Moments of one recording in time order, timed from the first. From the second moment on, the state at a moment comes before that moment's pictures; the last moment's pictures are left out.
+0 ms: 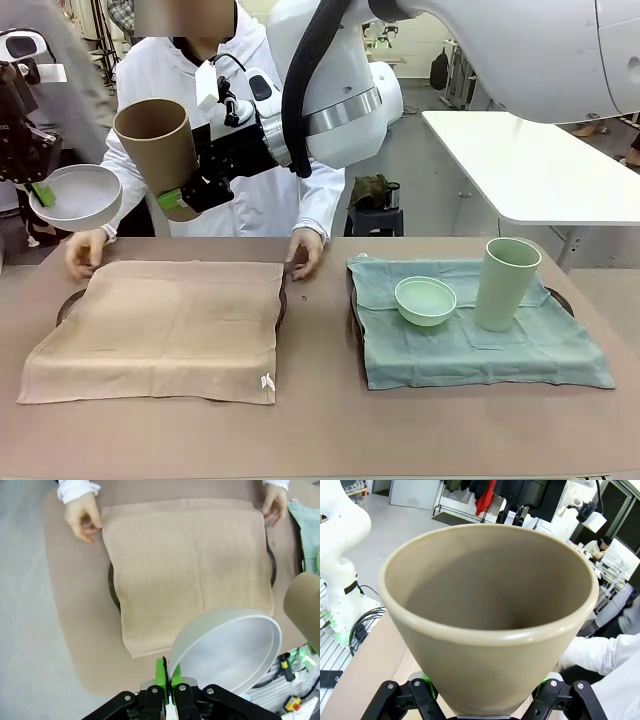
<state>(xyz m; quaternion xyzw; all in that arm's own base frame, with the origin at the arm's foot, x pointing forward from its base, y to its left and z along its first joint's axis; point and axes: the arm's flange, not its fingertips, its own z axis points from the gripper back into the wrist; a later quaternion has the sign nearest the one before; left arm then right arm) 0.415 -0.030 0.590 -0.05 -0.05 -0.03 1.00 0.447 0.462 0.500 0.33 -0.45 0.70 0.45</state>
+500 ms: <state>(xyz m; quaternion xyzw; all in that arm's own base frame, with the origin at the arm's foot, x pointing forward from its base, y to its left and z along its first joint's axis) 0.415 -0.030 0.590 -0.05 -0.05 -0.03 1.00 0.447 0.462 0.500 0.33 -0.45 0.70 0.45</state>
